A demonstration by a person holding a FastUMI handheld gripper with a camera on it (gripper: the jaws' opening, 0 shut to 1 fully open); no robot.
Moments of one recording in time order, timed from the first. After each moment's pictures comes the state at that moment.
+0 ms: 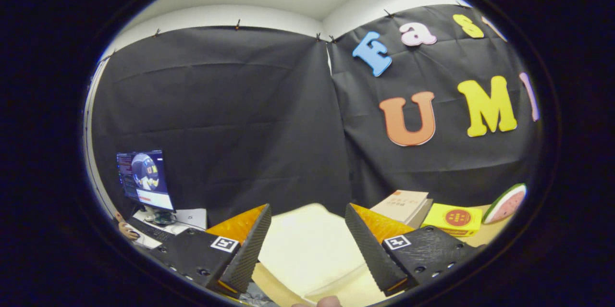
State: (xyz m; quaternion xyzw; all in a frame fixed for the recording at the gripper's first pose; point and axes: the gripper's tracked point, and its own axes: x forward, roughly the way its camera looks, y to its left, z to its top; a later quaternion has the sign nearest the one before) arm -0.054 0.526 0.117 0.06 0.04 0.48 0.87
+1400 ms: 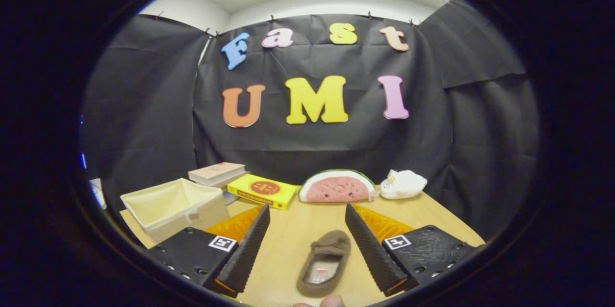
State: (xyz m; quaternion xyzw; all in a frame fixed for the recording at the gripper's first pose) arm 0.052 0.055 -0.028 0.03 0.09 0.09 0.99
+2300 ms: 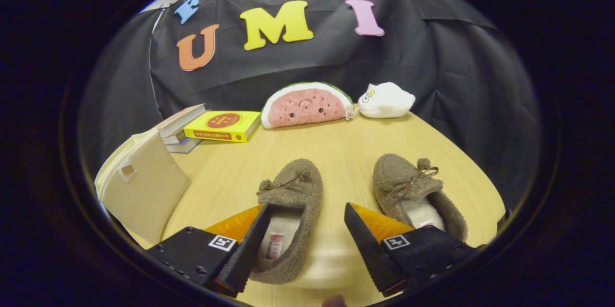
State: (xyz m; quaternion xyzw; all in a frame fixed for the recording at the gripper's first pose) arm 0.089 0.024 -0.171 0.06 0.31 0.05 0.95
